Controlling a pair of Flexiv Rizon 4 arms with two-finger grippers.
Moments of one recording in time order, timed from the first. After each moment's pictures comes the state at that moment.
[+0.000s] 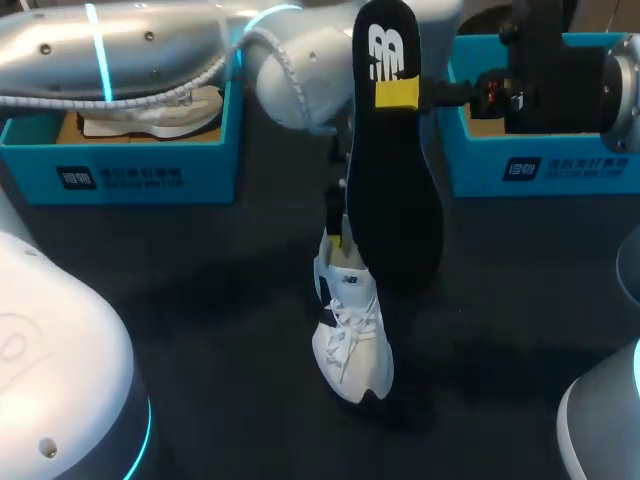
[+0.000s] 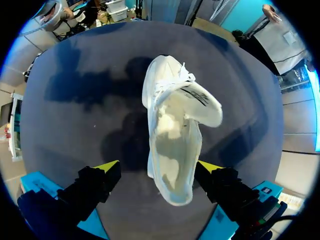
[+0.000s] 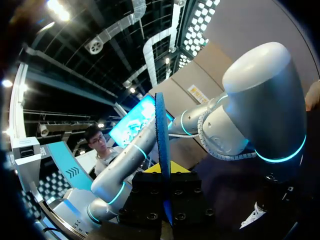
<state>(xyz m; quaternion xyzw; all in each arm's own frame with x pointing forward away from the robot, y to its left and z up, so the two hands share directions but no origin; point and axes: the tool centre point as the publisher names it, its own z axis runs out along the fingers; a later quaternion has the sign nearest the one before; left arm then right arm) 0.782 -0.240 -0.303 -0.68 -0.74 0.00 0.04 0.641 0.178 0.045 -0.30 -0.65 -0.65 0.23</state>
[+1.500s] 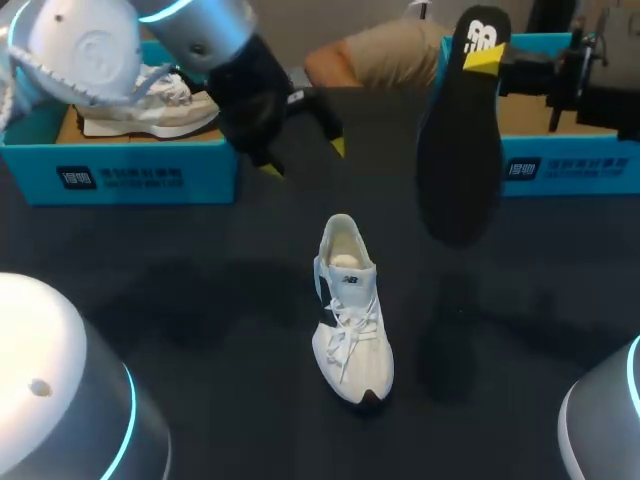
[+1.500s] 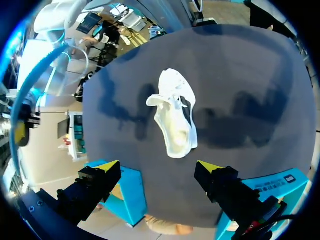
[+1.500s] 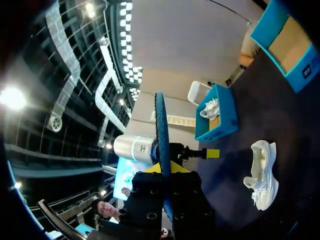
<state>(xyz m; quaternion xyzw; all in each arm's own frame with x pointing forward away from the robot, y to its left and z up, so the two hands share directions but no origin) 0.806 -0.163 -0.169 -0.70 -0.66 0.18 -0.19 0.747 0.080 0.003 -0.58 -0.45 -0.60 0.32</state>
